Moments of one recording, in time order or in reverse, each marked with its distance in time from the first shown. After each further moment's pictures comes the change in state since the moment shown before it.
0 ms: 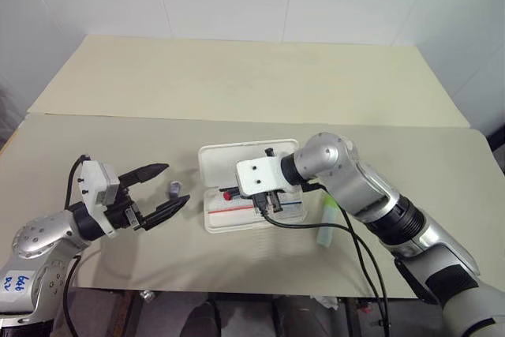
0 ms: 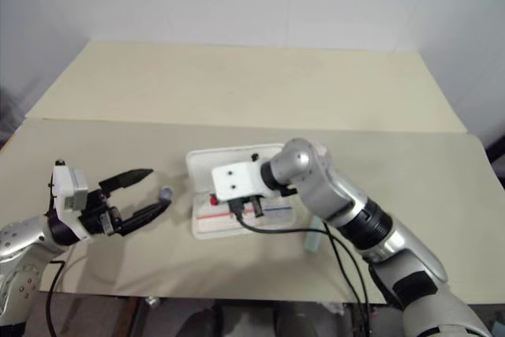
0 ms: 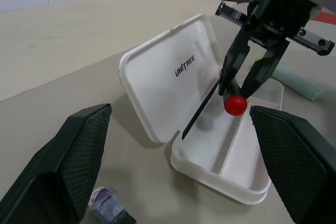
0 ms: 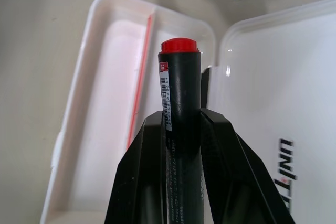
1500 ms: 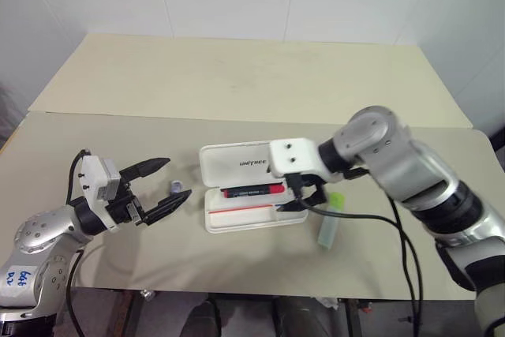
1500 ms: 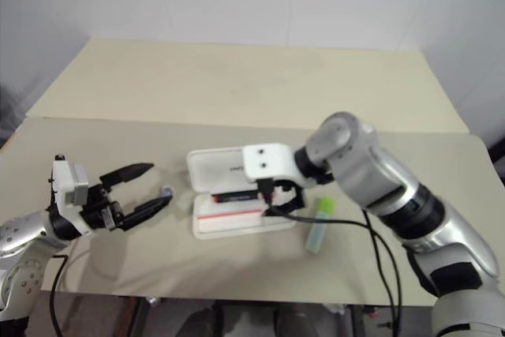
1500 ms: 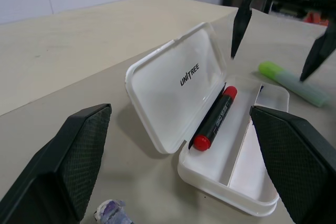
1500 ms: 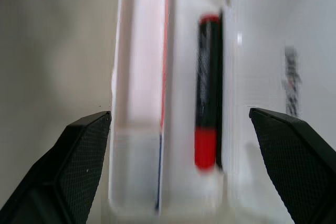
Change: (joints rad) left arm -0.042 -0.003 -0.015 0.006 0.001 -0.012 0.004; right arm -0.083 -0.296 -0.068 -0.118 0.217 0.265 0.155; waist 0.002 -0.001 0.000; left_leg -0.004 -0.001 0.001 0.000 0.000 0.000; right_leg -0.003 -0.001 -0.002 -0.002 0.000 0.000
